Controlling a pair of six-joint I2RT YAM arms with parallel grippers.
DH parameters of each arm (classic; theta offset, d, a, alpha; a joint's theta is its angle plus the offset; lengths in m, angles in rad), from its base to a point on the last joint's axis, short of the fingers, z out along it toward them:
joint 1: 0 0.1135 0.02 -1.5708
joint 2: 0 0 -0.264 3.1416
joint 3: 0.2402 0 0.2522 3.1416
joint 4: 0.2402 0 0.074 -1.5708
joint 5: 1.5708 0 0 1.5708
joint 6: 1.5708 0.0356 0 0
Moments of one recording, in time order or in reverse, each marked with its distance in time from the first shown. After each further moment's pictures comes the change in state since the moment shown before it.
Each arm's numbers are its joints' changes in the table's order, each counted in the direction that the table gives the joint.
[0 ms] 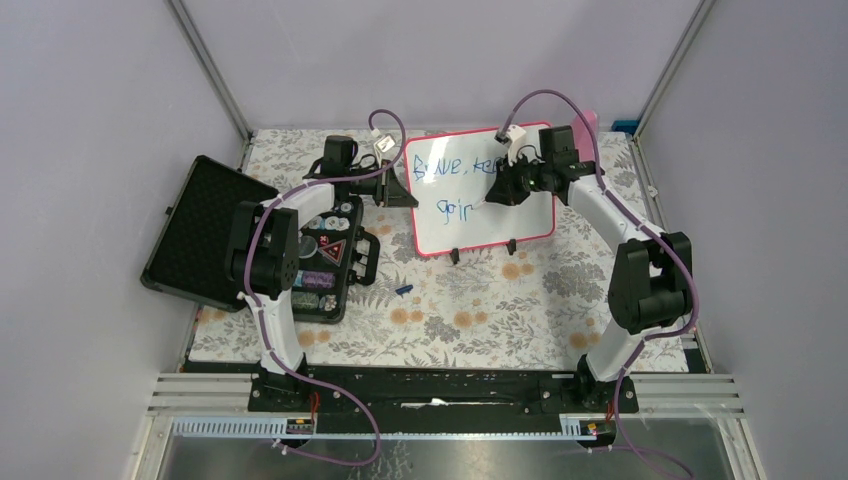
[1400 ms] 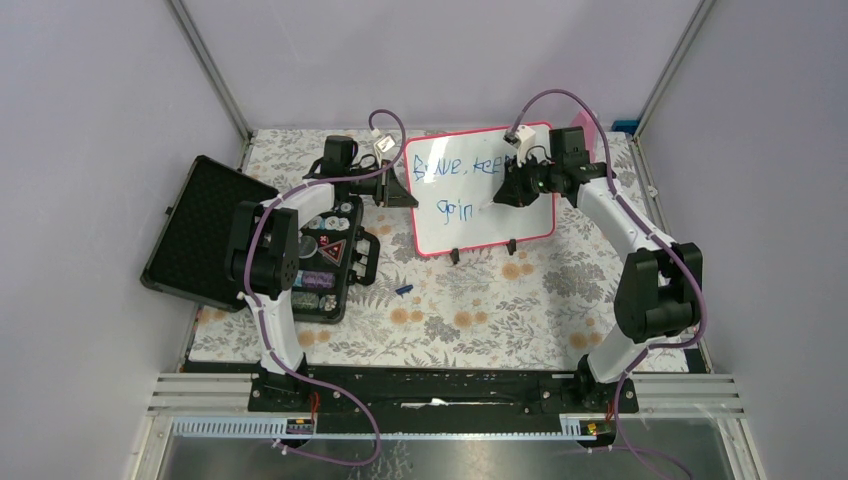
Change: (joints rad) left arm 0.000 0.000 0.000 0.003 0.000 0.000; right arm -0.029 -0.065 -0.034 0.053 -0.004 -0.024
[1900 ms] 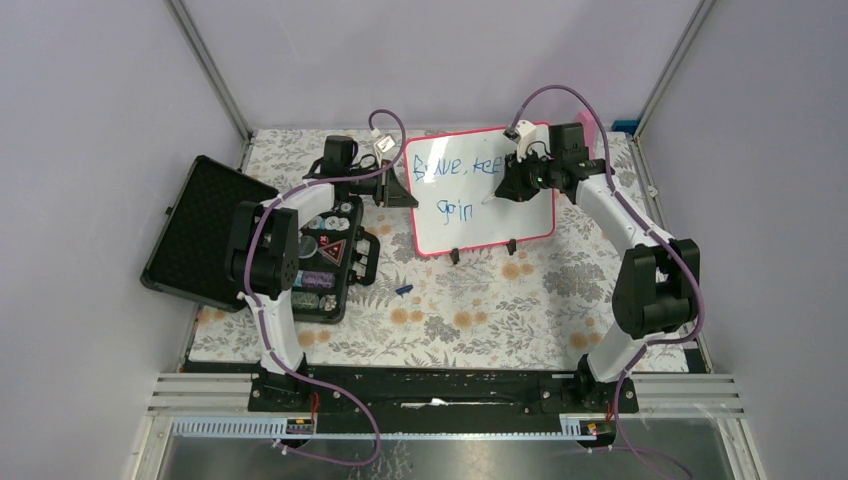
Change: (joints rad) left arm 0.000 0.000 0.000 0.000 0.000 0.000; right arm -0.004 0.023 0.033 -0.017 0.047 0.003
